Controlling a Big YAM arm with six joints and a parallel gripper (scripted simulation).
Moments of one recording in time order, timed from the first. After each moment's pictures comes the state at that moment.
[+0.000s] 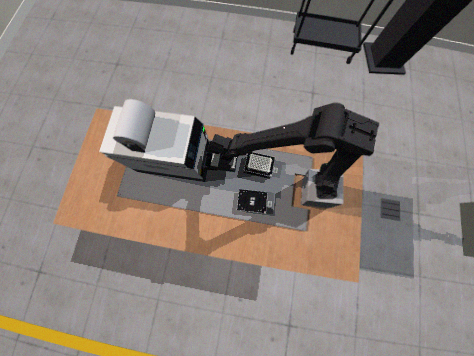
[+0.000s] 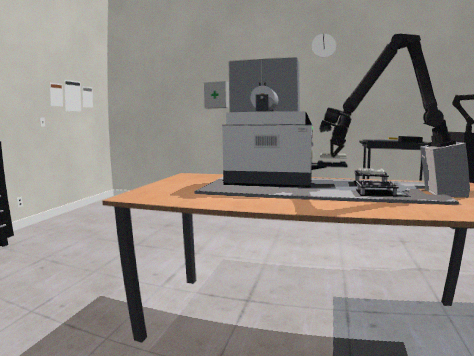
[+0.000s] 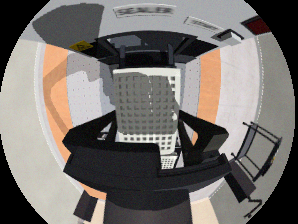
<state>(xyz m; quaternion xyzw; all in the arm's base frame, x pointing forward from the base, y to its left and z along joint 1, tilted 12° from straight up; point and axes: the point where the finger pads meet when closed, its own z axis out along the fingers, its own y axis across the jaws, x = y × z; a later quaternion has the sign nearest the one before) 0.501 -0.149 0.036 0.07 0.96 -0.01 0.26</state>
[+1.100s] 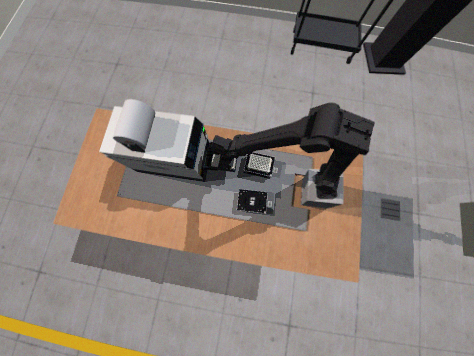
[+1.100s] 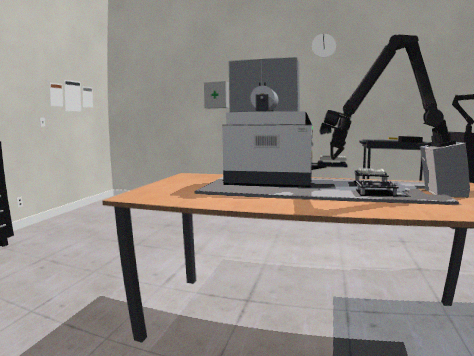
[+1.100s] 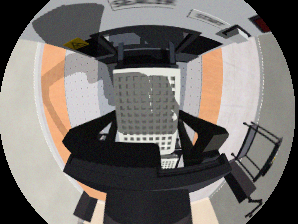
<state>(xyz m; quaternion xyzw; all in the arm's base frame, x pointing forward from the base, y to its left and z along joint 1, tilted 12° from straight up) 0.503 -0.150 0.025 0.07 0.96 -0.01 0.26</state>
